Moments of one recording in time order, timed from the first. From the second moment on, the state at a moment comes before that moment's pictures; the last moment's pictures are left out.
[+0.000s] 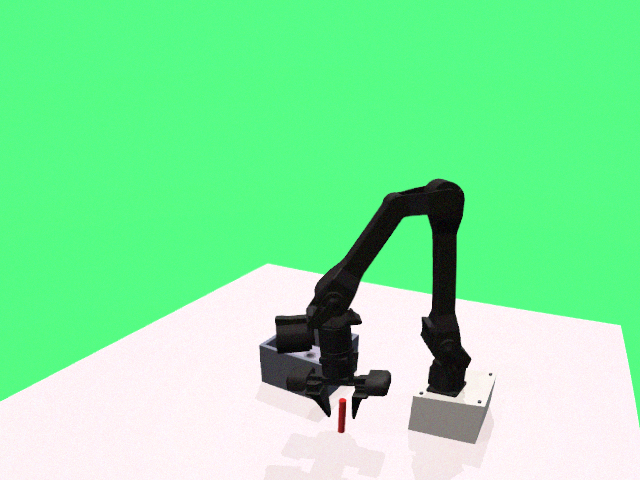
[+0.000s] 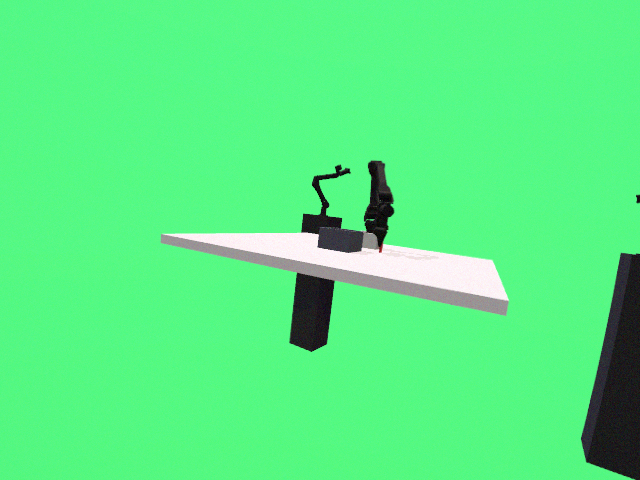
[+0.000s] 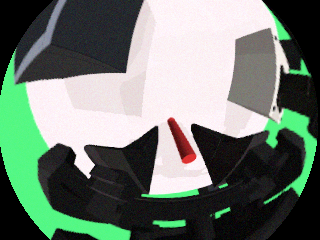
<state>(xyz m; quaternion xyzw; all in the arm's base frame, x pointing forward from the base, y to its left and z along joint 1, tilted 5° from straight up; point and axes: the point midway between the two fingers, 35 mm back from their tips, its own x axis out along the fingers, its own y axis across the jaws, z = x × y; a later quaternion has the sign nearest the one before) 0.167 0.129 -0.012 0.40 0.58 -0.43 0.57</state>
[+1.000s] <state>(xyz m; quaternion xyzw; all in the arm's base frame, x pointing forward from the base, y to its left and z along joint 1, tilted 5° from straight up) 0.191 0.114 0.047 0.34 0.58 -0.35 0.65</state>
